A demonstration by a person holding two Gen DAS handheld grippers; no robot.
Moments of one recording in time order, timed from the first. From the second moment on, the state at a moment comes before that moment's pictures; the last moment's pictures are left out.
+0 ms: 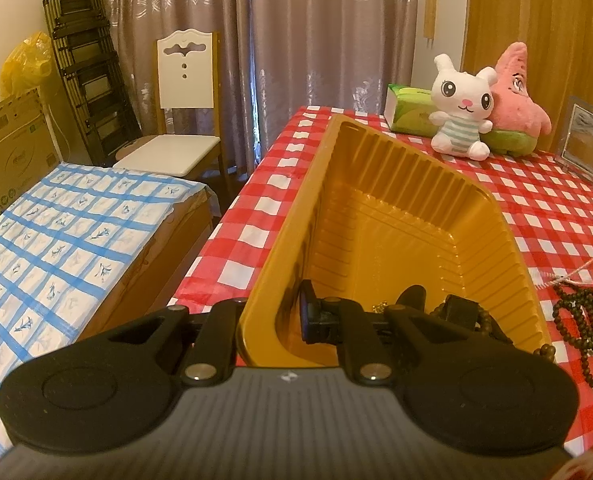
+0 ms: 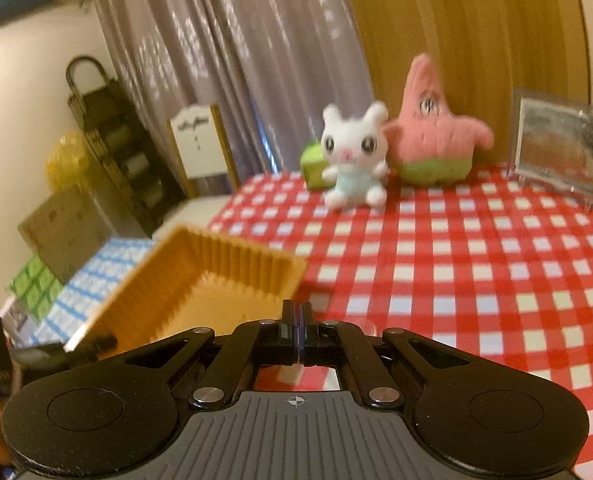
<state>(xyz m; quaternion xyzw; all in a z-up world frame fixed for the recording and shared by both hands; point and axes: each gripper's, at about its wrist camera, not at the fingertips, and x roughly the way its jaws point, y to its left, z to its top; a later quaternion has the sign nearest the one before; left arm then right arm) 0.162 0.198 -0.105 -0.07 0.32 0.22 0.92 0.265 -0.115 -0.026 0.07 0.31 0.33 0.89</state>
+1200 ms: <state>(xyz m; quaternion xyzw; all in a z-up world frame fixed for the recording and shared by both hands) 0.166 0.196 -0.099 -0.06 0.31 0.20 0.92 0.254 -0.006 0.010 0.09 0.26 0.42 0.86</state>
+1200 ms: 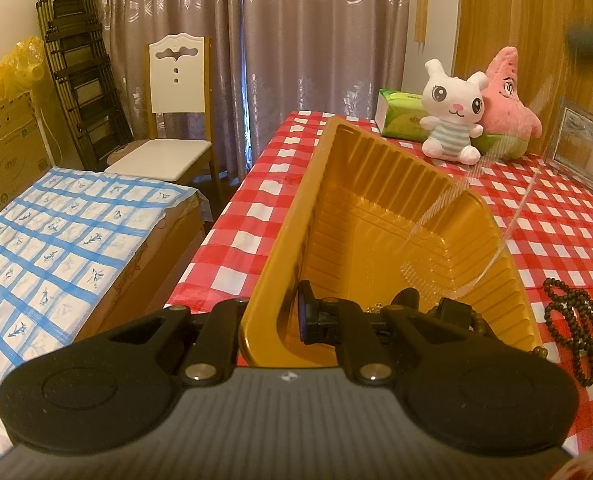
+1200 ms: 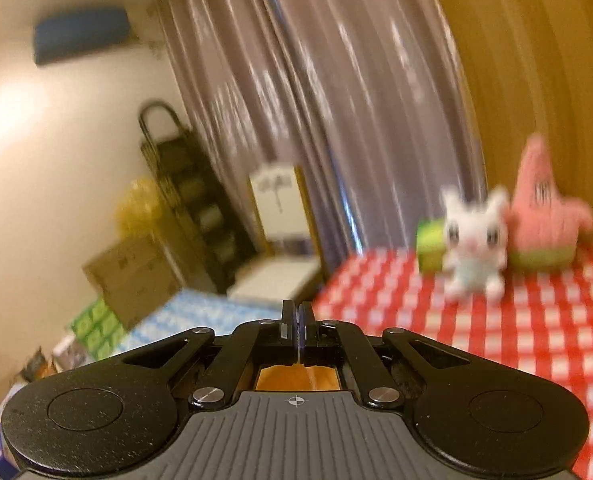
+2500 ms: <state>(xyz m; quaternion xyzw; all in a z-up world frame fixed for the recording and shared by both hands) 0.166 0.200 -0.097 -0.07 0.31 0.20 0.93 0.246 0.001 -0.107 0.07 0.43 0.40 0.81</state>
